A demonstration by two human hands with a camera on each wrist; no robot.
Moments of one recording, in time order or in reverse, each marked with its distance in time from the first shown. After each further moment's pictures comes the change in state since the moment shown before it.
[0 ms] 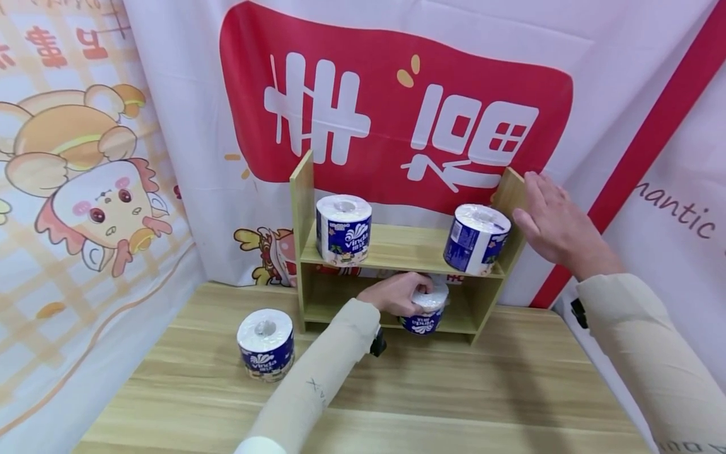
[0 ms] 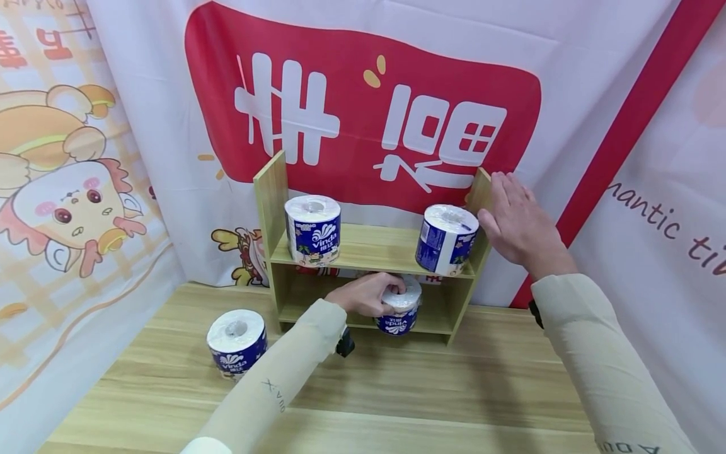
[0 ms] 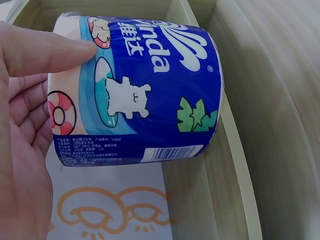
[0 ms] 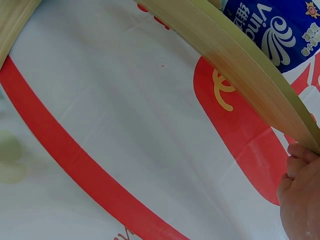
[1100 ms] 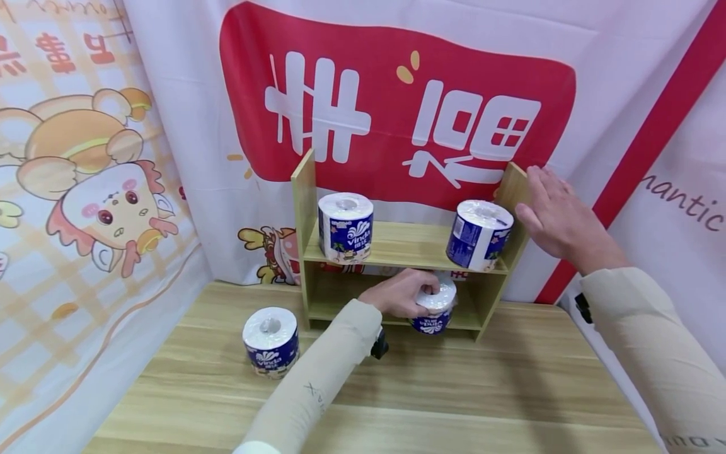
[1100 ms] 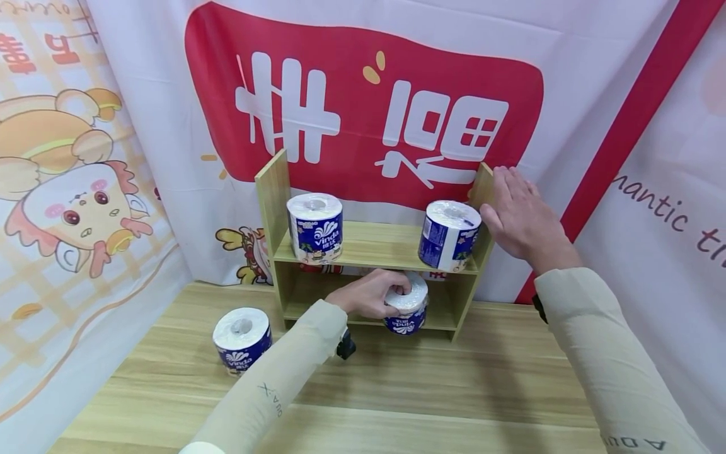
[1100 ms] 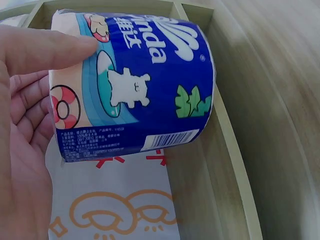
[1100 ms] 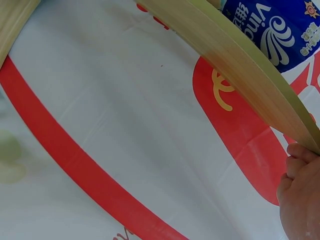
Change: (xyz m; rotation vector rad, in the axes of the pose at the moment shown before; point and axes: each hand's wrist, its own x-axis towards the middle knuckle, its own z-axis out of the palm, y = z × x) left_hand -0.009 0.014 -0.002 0.035 0.067 0.132; right_hand 0.000 0.003 -0.001 -0.001 -0.008 -0.002
